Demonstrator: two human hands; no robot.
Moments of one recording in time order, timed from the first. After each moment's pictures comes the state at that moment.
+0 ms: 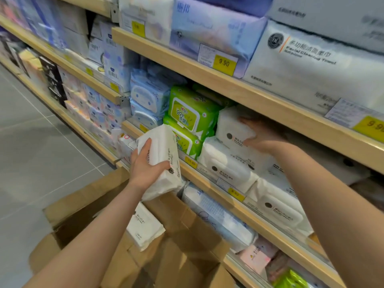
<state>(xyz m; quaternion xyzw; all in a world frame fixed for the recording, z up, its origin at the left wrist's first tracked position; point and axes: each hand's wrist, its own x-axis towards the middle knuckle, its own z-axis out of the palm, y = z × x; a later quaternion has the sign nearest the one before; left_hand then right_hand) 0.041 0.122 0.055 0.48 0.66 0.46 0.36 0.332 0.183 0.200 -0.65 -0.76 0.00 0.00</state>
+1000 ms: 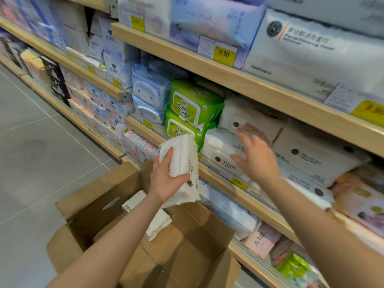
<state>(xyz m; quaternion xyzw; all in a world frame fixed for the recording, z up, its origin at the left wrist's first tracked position) 0.075 0.085 0.037 0.54 0.62 0.40 0.39 0.308 0.104 0.133 -0.66 -0.74 -0.04 0.13</state>
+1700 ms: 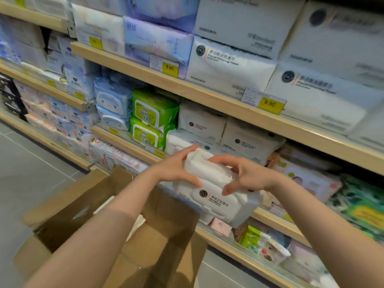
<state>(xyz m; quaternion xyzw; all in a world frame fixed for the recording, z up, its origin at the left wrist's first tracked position) 0.151 0.050 0.137 0.75 0.38 0.21 0.50 0.377 -0.017 0.195 -0.57 -0.74 0.35 0.10</state>
